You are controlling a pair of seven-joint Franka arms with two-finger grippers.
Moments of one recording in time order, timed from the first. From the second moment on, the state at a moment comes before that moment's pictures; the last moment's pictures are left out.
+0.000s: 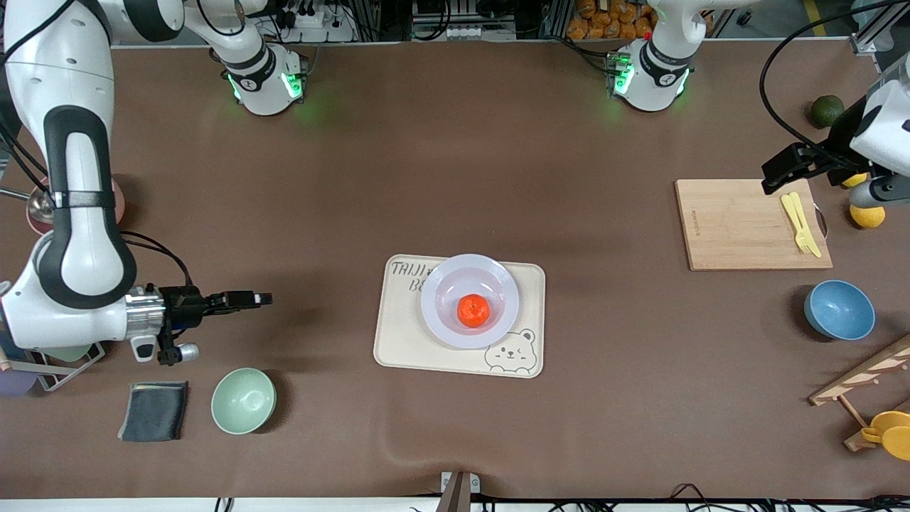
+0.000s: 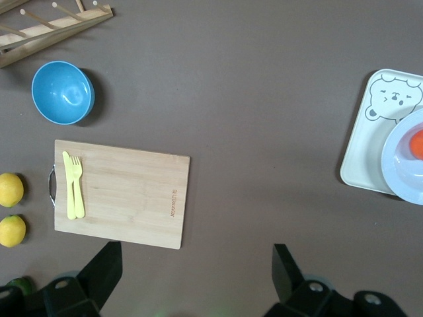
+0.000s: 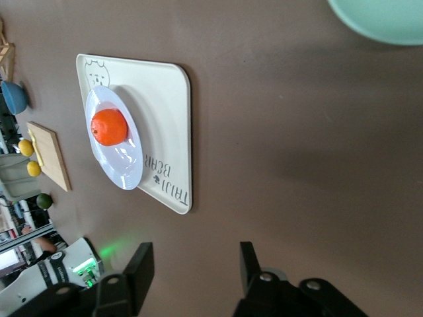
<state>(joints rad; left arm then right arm) 0.04 0.02 -0.14 -1.50 0.04 1.50 -0.23 0.04 0.65 -0.14 -1.41 0.76 1.63 -0.38</state>
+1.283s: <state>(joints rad) 0.04 0.00 -0.14 -1.51 0.04 1.50 -0.21 -0.05 0.16 -0.05 -1.48 0.13 1.62 -0.20</state>
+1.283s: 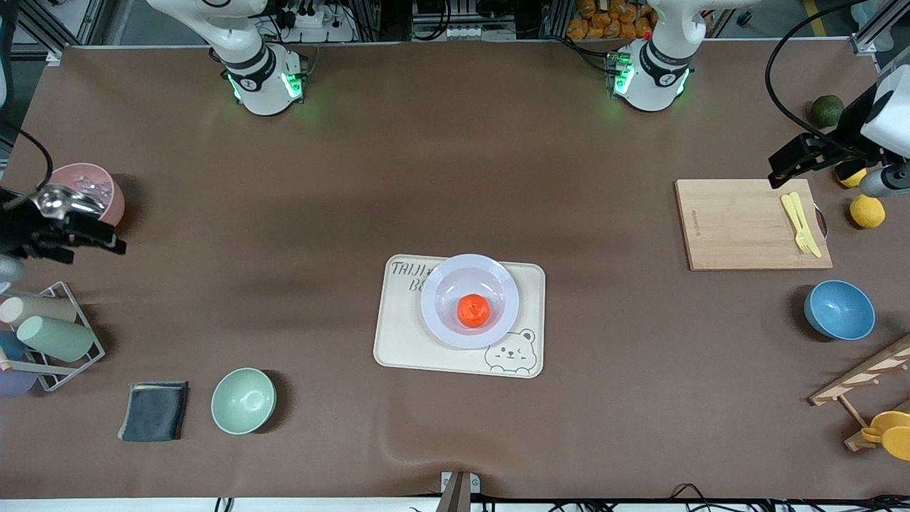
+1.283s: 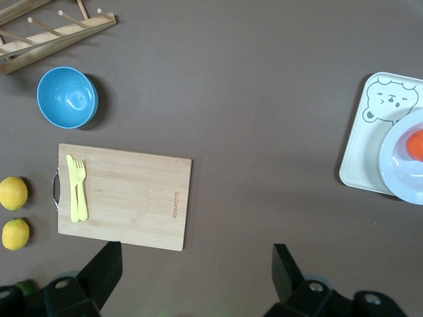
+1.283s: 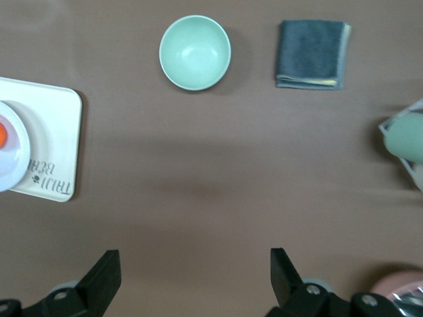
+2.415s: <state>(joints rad) 0.06 0.00 -0.14 -1.50 0.04 1.50 -0.15 -0.03 0.04 -0.09 -1.51 0.02 1.59 -0.14</state>
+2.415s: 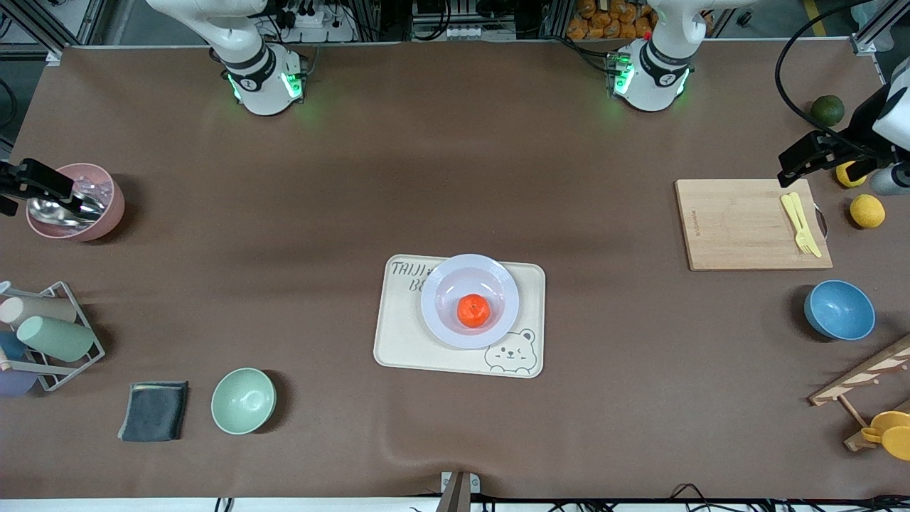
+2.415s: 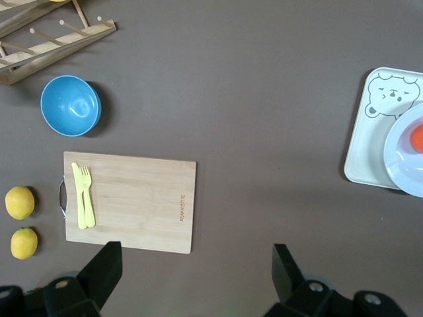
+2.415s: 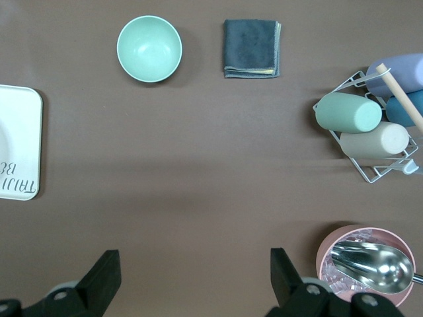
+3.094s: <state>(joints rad) 0.06 0.00 -0.13 -1.50 0.04 1.50 -0.15 -0.03 0.04 -0.08 -1.51 0.01 1.60 -0.14</state>
